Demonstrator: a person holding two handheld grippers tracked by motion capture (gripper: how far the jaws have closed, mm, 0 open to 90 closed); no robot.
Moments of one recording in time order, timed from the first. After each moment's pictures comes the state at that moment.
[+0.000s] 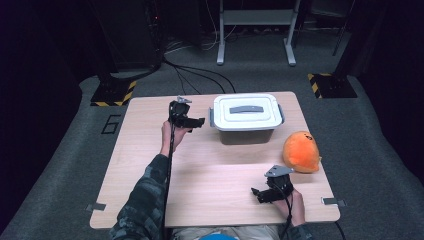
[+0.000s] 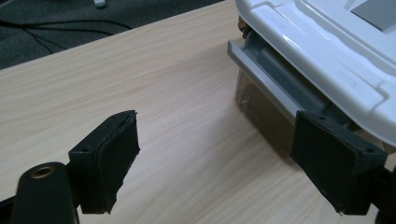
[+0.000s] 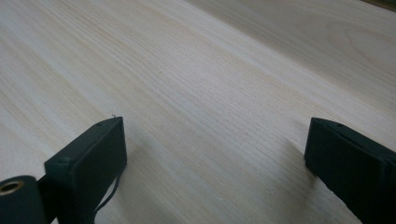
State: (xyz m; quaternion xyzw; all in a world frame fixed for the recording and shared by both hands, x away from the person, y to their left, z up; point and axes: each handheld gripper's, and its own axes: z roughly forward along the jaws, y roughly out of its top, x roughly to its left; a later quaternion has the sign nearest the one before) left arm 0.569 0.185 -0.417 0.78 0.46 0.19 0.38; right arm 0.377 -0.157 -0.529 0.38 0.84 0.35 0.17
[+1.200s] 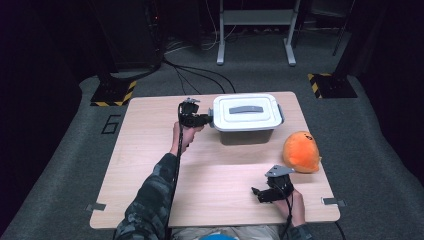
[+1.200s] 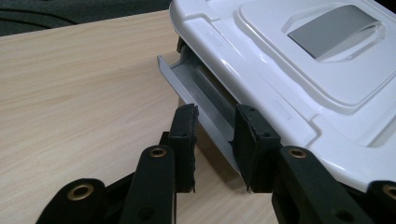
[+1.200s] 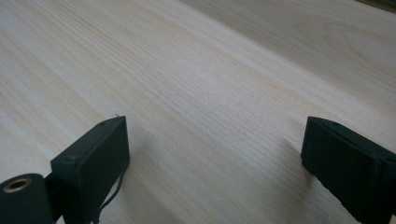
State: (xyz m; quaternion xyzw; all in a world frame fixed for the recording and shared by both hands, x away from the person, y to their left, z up) left arm 0.575 0.162 -0.430 0.77 0.45 0.11 0.45; right arm 0.377 -0.157 -0.529 0.39 0.83 0.36 0.17
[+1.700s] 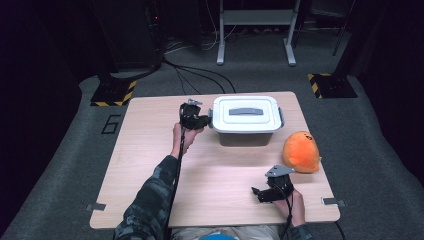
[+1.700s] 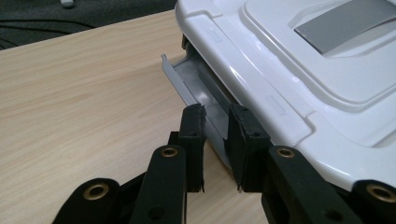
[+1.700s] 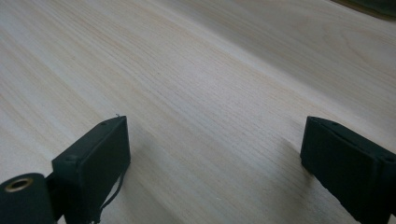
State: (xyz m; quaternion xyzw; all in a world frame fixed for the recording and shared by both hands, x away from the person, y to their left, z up) left arm 0.562 0.155 -0.425 0.77 0.45 0.15 0.42; right arm 0.377 -0.158 -0.529 0.39 0.83 0.36 0.17
